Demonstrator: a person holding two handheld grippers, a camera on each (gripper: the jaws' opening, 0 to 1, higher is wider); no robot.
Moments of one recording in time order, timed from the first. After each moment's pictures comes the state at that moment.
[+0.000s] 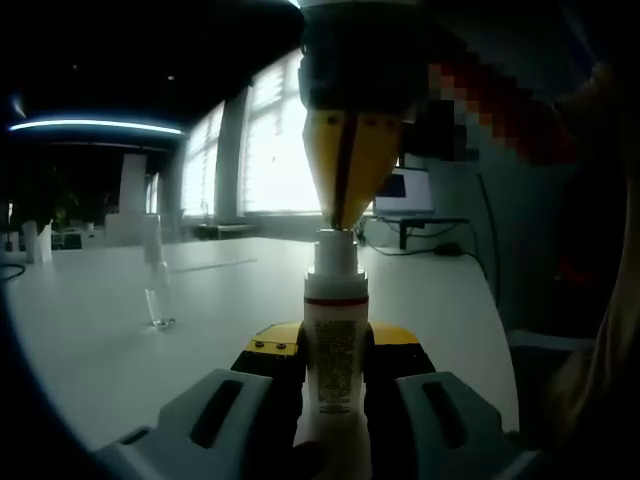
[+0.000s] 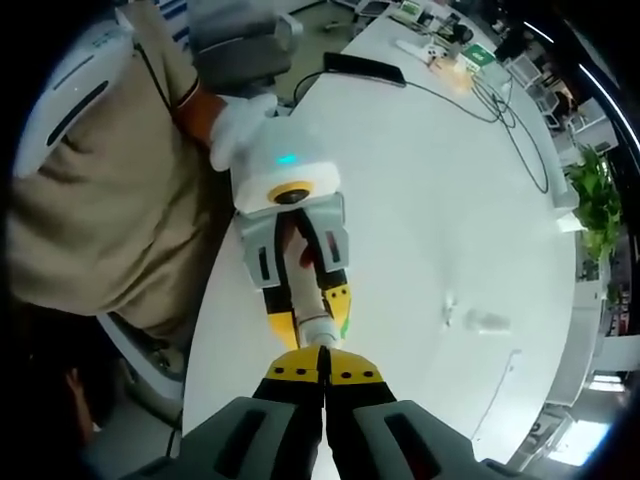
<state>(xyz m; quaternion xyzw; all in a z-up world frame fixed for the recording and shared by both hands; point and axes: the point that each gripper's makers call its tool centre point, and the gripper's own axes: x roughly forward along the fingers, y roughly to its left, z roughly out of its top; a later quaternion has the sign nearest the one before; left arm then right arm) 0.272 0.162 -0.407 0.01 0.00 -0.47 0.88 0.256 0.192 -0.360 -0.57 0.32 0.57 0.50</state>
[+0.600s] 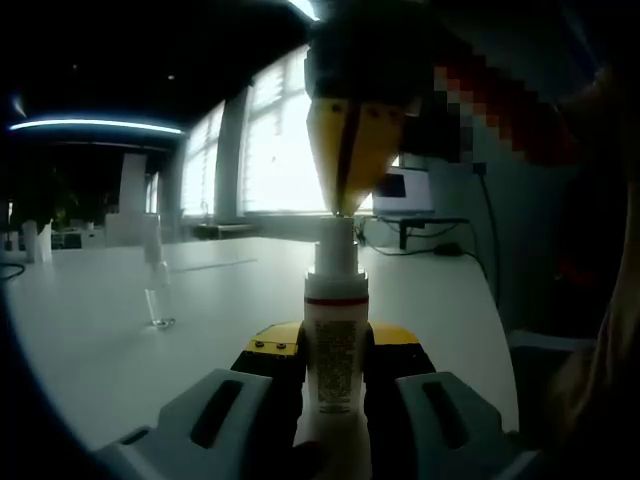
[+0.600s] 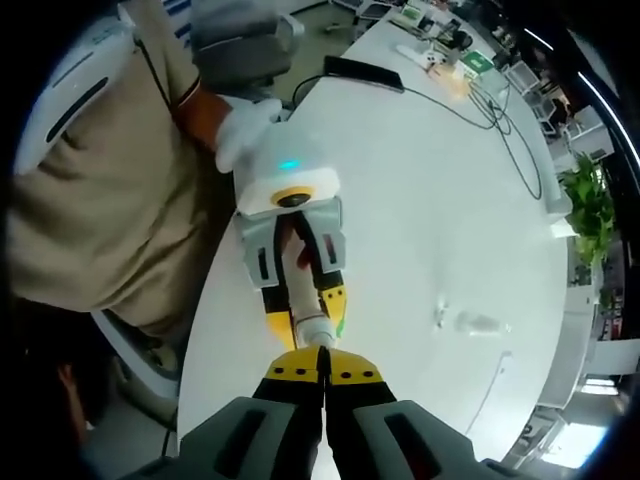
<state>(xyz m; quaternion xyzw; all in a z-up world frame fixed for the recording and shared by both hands) 0.272 0.161 -0.407 0.01 0.00 -0.47 0.88 0.256 0.191 -0.353 -0.58 0.30 0.57 0.50</state>
